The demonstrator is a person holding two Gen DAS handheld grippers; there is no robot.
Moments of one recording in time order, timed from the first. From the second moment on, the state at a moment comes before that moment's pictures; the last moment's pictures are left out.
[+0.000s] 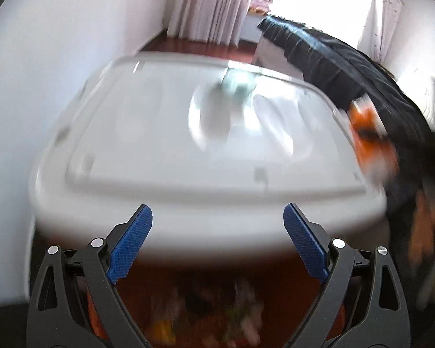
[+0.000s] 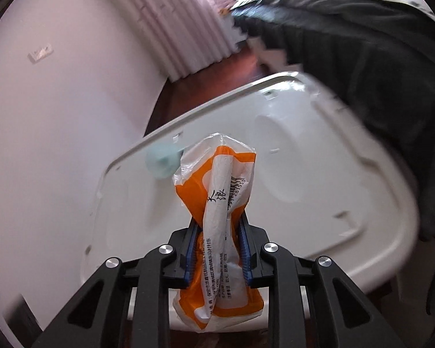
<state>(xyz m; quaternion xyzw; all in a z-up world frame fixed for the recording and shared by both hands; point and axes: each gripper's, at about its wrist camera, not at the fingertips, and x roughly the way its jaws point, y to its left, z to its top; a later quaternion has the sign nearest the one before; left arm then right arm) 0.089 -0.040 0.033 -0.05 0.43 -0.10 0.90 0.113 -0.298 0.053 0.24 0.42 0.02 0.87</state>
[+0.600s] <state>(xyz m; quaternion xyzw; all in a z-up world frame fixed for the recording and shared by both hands) 0.352 -0.110 -0.008 0.00 0.45 -0.08 0.89 0.132 -0.323 0.057 0.31 0.42 0.08 0.85</state>
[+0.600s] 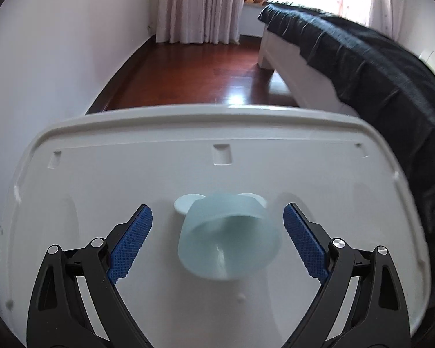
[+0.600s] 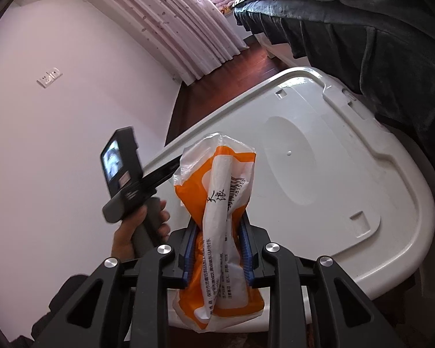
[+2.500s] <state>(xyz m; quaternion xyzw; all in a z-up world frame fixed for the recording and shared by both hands) -0.070 -0.001 -0.013 0.02 0.46 -0.10 0.88 -0.087 -0.200 -0.017 0.09 0.49 0.10 0.86</state>
